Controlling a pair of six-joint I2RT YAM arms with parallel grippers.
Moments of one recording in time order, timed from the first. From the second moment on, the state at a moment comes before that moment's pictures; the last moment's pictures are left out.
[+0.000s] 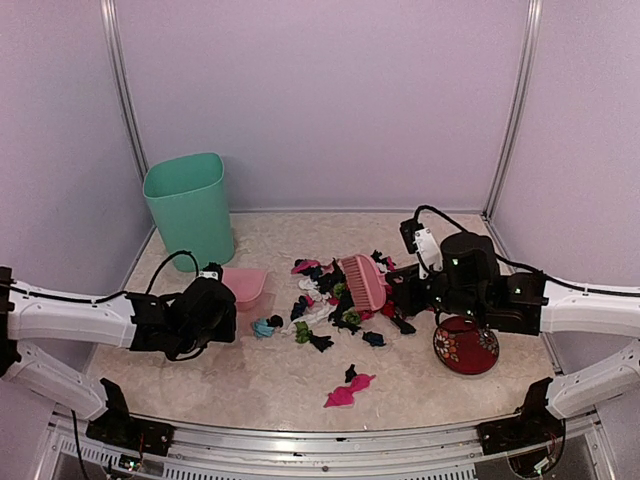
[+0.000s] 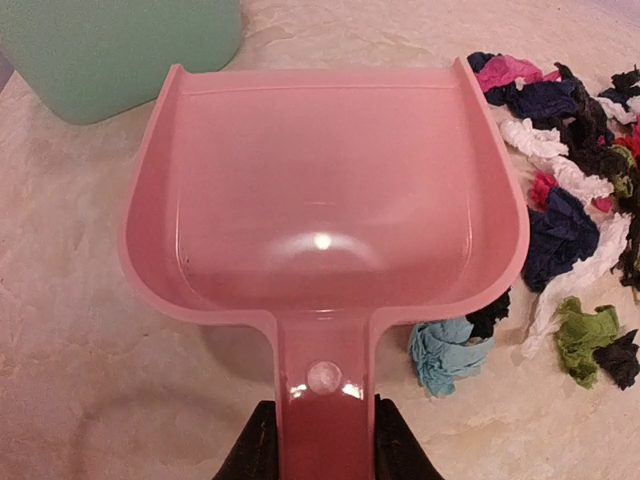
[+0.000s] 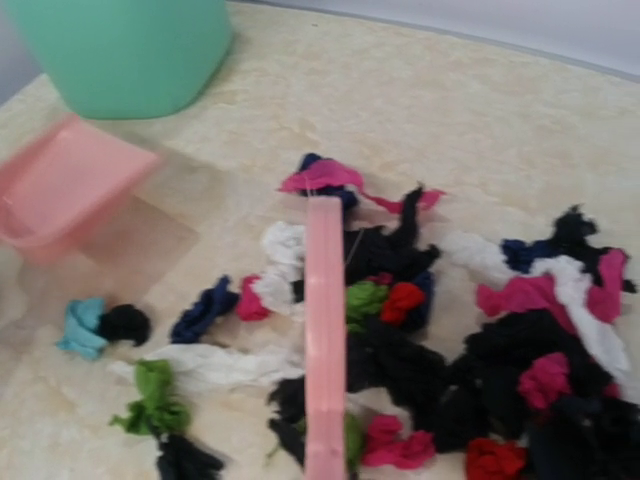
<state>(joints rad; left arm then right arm) -0.94 1.29 0.61 -0.23 -0.60 -0.67 0.95 1.15 0.76 -0.04 0.27 0.29</state>
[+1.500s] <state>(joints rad) -1.26 1.04 0.75 -0.76 -0.33 -0.98 0.66 1.88 1.40 -0.29 0.29 -0.26</state>
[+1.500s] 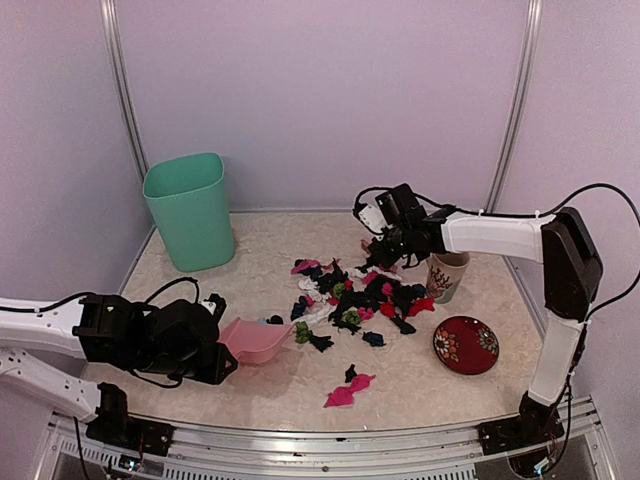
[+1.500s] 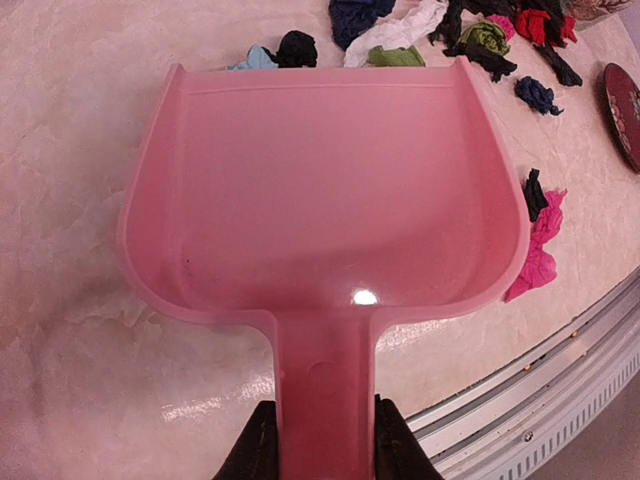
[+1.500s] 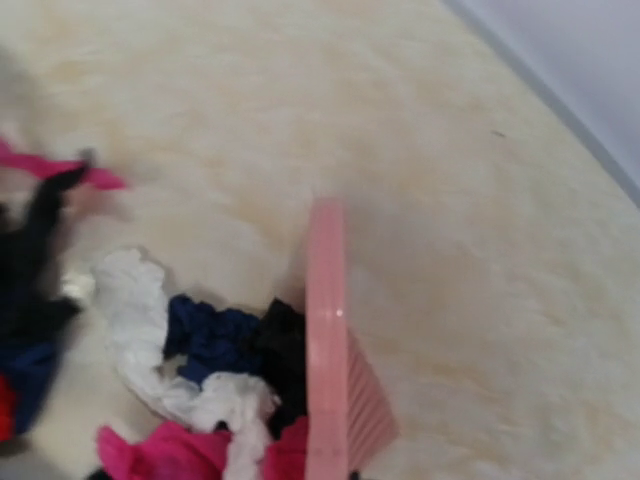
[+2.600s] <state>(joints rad) -1.24 1.00 0.89 -0.82 -0.58 -0.96 0.90 1.34 1.40 -0.69 -0.10 -0.26</state>
